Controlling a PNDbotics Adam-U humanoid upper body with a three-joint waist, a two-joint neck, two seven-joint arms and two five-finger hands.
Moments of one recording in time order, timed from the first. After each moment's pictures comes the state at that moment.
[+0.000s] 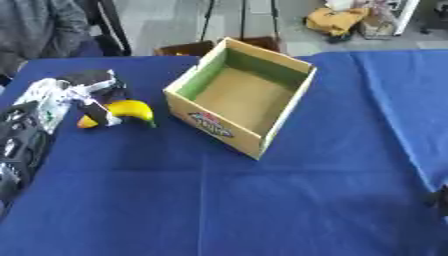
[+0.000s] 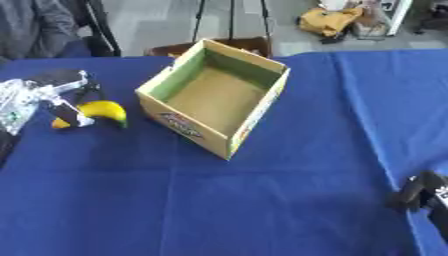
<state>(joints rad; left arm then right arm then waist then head) -0.85 0.68 0.00 -0.73 -0.91 -0.50 -0.36 -0.20 -0.29 -0.02 -1.66 -0.20 -0.14 0.48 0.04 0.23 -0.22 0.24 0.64</state>
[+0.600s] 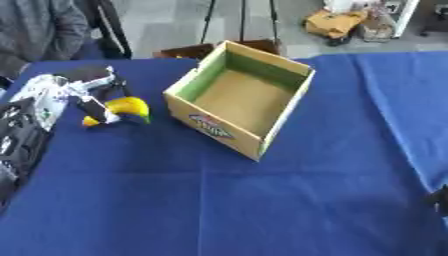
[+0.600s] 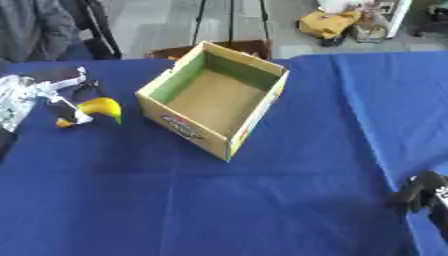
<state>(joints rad) -0.88 0.70 0.00 -0.76 -0.88 -0.52 -0.38 -0.19 -0.30 -0.02 -1.66 -0.20 -0.14 0.48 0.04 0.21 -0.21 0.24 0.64</state>
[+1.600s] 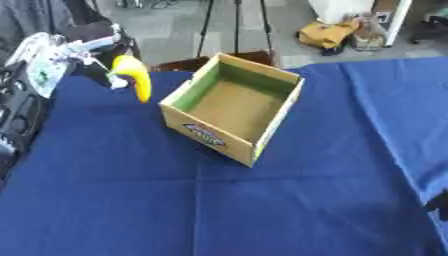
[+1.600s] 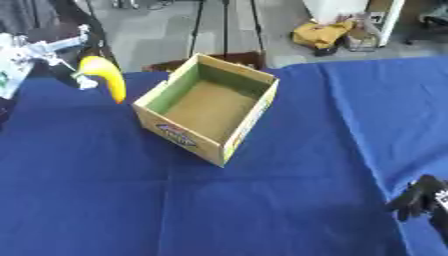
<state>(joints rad) -0.98 0.71 -0.02 -0.87 -0.76 -0.55 -0.43 -0.19 -0.31 -0.02 -1.65 -0.22 -0.14 0.48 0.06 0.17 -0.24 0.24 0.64</state>
